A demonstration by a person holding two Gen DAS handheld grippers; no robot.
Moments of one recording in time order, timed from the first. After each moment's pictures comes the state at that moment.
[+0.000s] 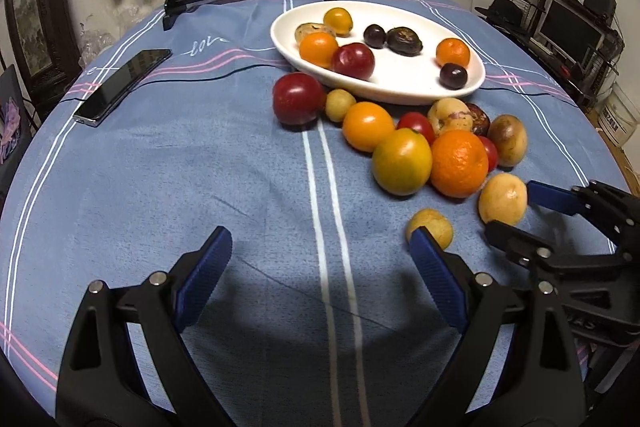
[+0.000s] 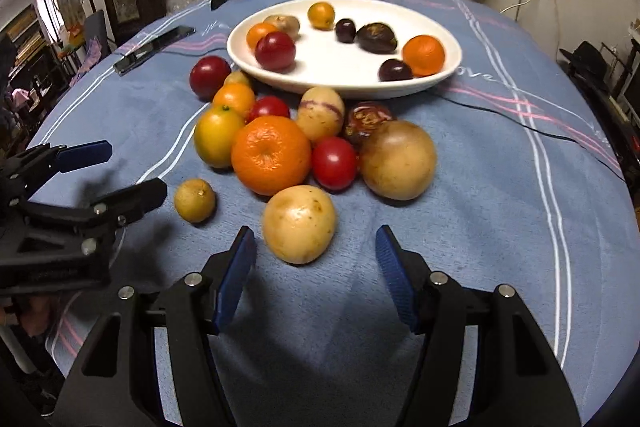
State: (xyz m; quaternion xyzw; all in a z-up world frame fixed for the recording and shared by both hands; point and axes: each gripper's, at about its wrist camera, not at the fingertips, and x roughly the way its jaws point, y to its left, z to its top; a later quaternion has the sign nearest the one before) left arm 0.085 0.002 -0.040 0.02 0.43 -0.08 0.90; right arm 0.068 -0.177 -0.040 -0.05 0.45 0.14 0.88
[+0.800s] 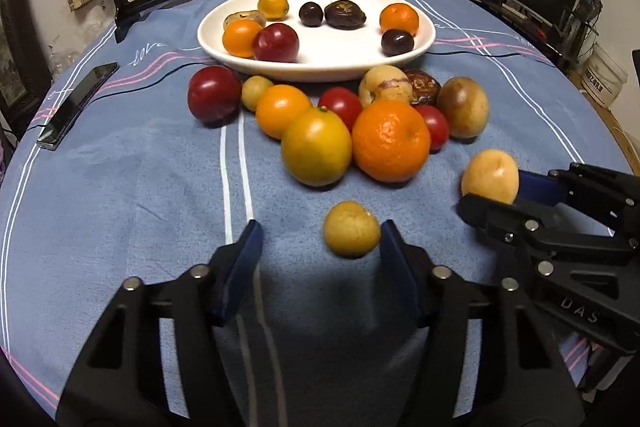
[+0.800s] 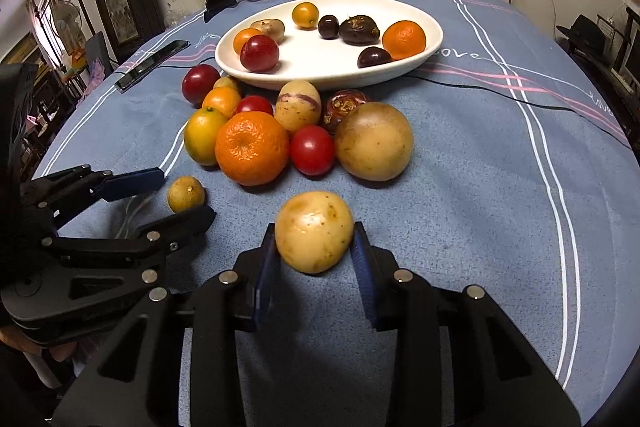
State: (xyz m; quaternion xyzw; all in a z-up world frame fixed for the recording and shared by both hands) left arm 0.087 -0.045 -0.052 0.06 0.45 -0.13 0.88; right arm 0.059 -0.203 -0.043 0.00 0.45 0.15 0.88
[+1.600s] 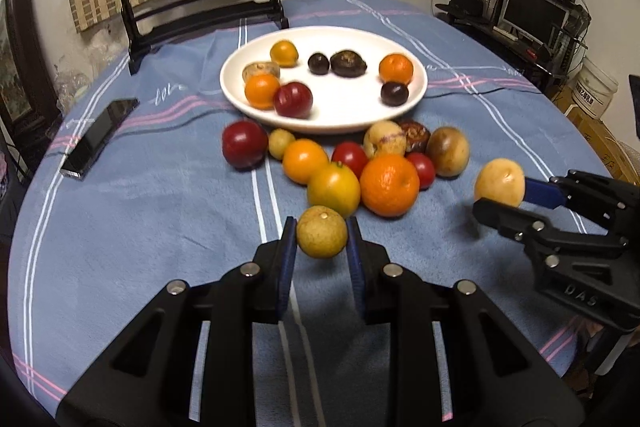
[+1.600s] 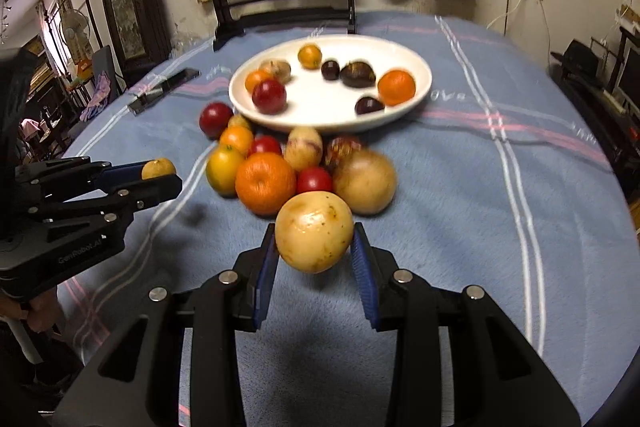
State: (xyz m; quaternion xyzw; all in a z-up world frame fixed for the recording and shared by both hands) left arm 0.076 -0.027 -0.005 0.06 0.40 -0.14 0.90; right arm 0.043 -0.208 -0.006 -0.01 0.40 0.14 0.91
